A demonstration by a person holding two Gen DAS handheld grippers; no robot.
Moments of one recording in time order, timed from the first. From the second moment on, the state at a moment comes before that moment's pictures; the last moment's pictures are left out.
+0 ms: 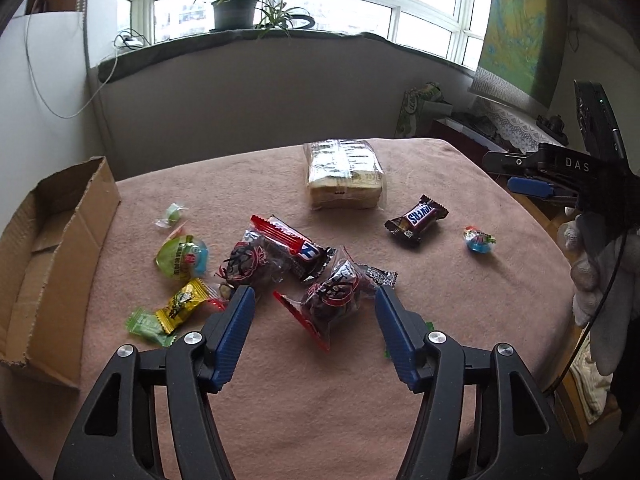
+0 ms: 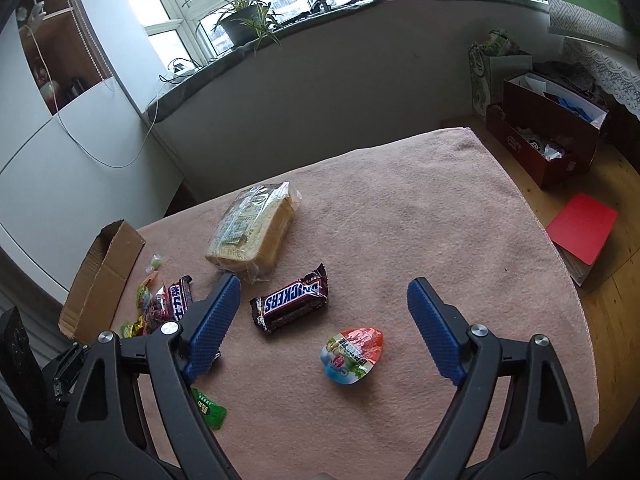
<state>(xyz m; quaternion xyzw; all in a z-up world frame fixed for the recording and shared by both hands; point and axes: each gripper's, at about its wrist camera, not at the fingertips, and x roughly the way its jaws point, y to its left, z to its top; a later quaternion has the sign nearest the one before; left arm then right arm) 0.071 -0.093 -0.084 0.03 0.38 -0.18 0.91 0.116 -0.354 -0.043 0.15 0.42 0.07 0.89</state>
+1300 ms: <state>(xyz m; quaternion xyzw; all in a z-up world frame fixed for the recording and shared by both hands) 0.098 -0.107 -0.115 0.04 0.40 -0.20 0.89 0.107 -0.335 -0.104 0.06 0.46 0.04 0.88</state>
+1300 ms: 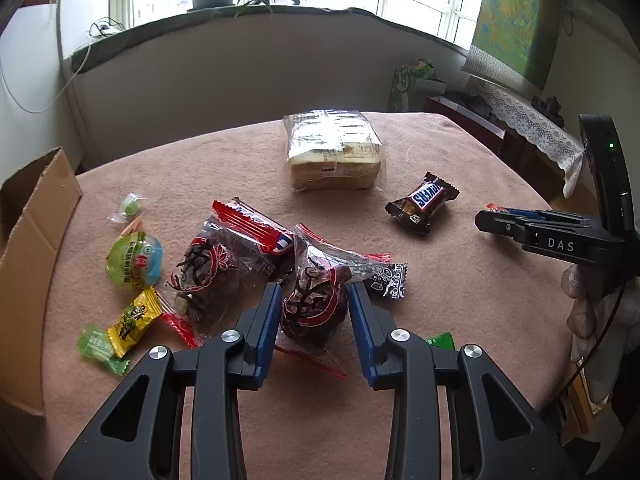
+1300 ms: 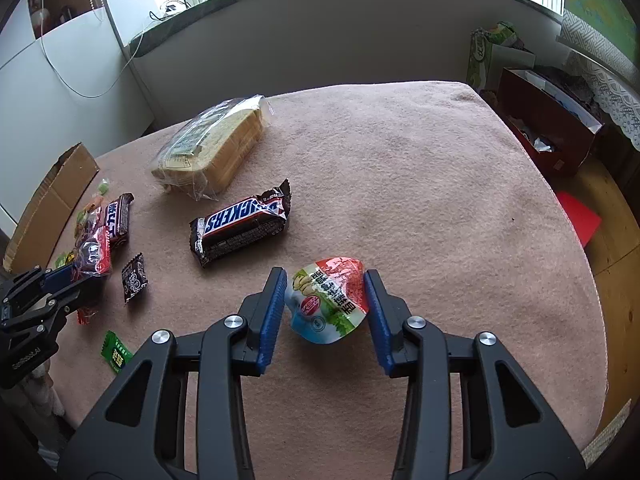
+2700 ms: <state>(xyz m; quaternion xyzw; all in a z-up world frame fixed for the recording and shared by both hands) 0.061 0.101 -0.040 -0.09 0.29 0.01 0.95 0.143 -0.057 0.015 -0.05 0.35 0.31 0.88</state>
